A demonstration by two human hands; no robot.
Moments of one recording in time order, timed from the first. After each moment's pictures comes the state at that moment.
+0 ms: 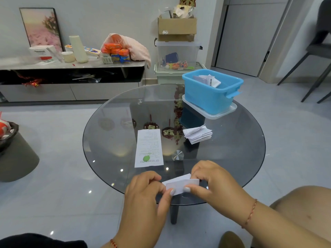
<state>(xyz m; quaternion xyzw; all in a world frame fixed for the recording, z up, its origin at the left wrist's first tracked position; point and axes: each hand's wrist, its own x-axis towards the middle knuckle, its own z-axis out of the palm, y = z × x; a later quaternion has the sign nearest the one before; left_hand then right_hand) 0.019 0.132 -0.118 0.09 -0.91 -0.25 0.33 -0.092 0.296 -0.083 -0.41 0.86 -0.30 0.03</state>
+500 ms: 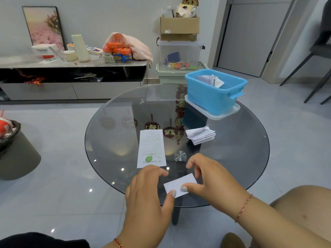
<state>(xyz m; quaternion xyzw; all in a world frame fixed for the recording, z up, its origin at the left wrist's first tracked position) 0.016 0.135 -0.112 0.12 -0.91 -0.27 0.29 -0.092 0.278 -0.065 -0.35 0.90 -0.25 0.07</state>
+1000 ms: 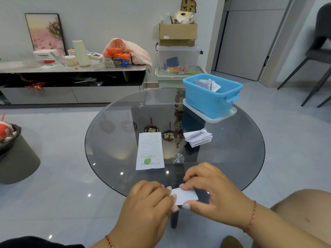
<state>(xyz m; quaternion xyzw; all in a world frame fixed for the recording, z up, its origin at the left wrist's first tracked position) 0.021 0.115 -0.121 -0.15 -0.92 -0.07 0.36 -0.092 0.302 -0.085 -0.51 0.82 -0.26 -0.01</state>
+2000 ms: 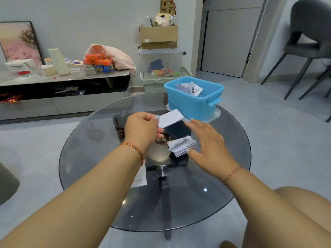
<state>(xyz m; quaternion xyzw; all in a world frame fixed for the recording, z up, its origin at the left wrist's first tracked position) -0.150 0.117 -0.004 0.24 -0.73 -0.60 0.21 -0.175 0.292 -0.048 -0.30 0.91 -0.29 -0.10</state>
